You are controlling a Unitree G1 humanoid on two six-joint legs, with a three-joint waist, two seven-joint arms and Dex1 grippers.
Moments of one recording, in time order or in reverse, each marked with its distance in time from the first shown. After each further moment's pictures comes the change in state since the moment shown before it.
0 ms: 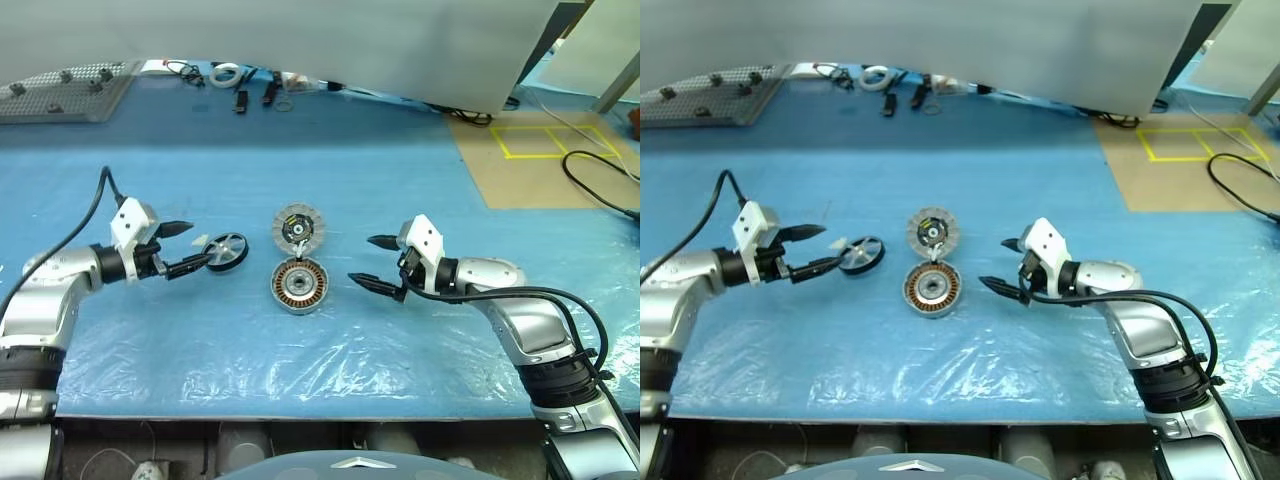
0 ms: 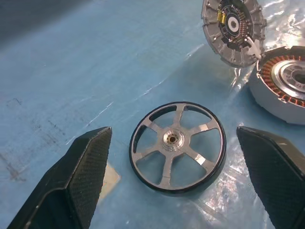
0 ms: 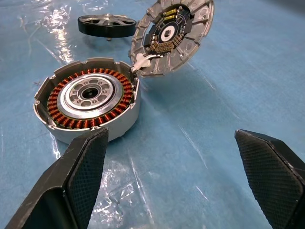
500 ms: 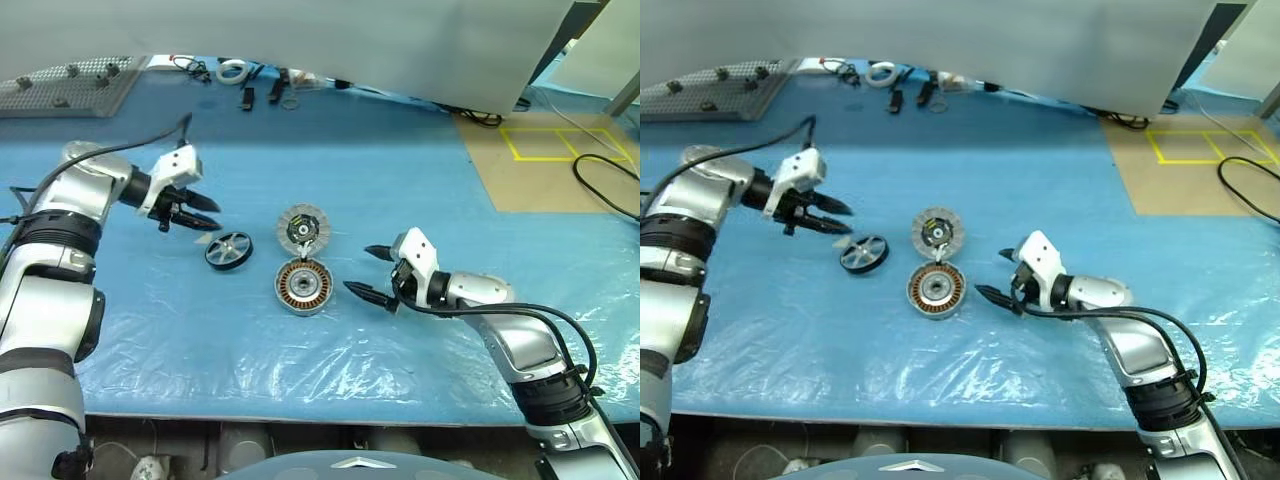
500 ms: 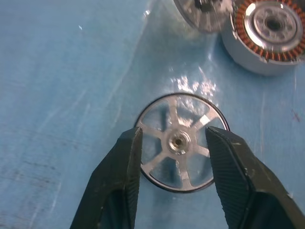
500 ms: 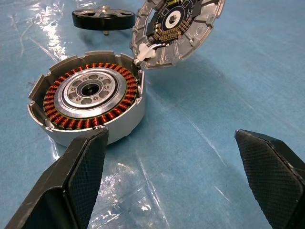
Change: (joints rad) left arm -0.608 -0.070 -0.368 0.601 0.353 -0.194 -0.390; right arm 0.082 0.040 0.015 -0.057 -0.010 0.011 -0.086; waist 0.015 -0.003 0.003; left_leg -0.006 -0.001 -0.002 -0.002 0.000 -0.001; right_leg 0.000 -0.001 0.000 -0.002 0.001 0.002
